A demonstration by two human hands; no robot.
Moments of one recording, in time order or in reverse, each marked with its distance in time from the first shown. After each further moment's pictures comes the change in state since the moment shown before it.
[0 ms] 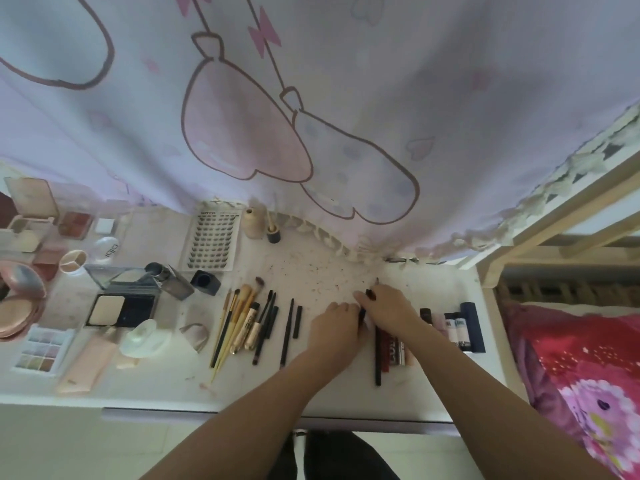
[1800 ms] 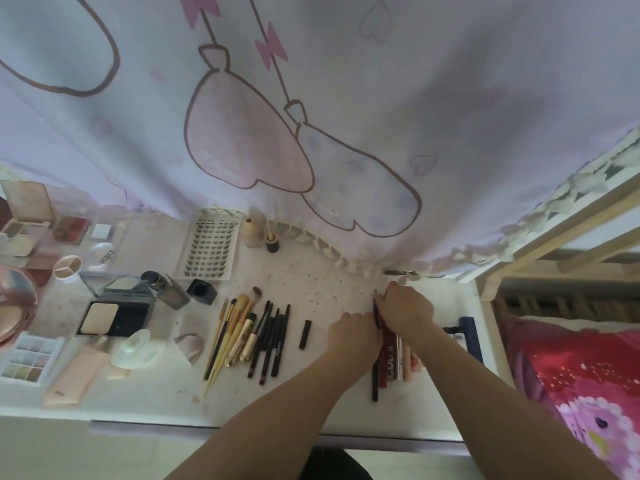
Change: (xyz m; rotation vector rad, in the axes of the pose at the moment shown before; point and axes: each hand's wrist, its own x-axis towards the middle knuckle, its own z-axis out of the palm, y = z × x) left_hand 0.027 0.025 0.016 0.020 -0.074 -0.025; right_hand 0.020 0.015 -0.013 -0.374 0.227 0.053
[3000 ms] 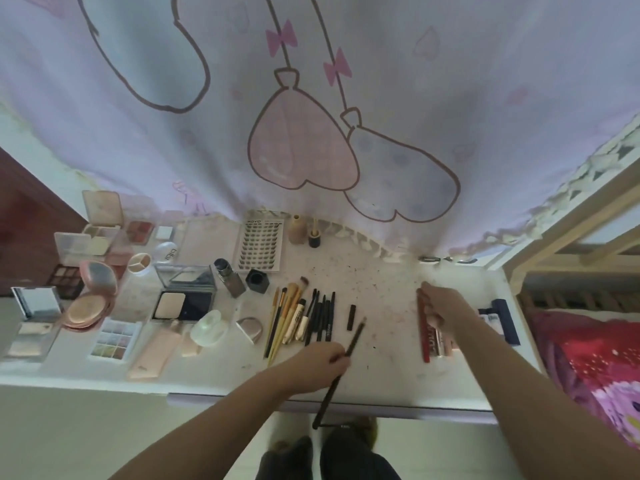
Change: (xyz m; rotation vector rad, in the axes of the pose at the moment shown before) left_hand -0.116 -0.125 -0.051 -0.493 -0.457 0.066; right_hand -0.045 -0.010 -0.005 1.440 -0.214 0.444
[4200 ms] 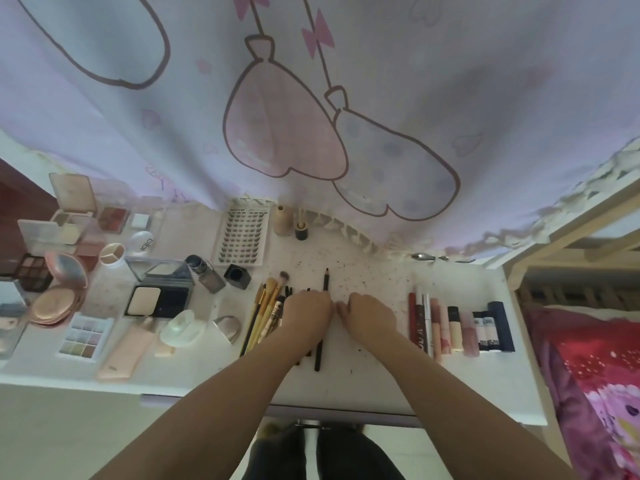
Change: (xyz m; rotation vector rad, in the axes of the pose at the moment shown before) left_hand 0.088 0.009 -0.026 0.759 0.463 -0.180; right_hand -0.002 0.035 0.086 -1.358 -0.046 -0.512
